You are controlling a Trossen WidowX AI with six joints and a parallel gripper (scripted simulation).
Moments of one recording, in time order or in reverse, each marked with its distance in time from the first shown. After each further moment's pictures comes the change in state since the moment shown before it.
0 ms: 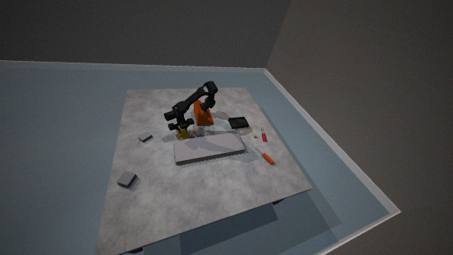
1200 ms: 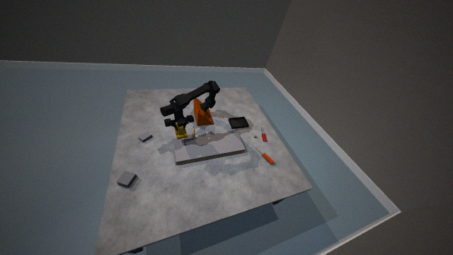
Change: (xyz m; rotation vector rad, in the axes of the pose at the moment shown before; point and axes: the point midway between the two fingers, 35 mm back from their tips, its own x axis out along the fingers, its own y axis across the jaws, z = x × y) arm -0.090 -0.032 0.093 0.103 0.016 -0.046
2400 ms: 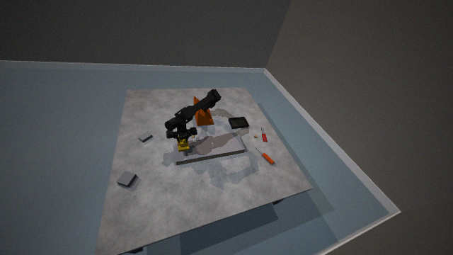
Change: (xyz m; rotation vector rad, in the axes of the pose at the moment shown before) arm 0.039 -0.005 0.090 0.100 -0.017 -0.026
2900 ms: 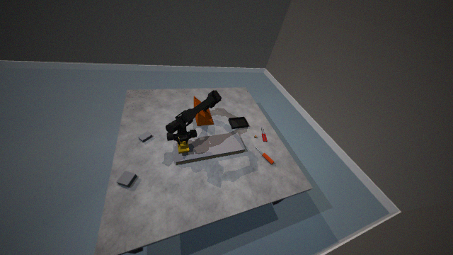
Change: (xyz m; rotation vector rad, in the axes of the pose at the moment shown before) arm 0.022 0.000 -0.006 0.000 -0.001 0.000
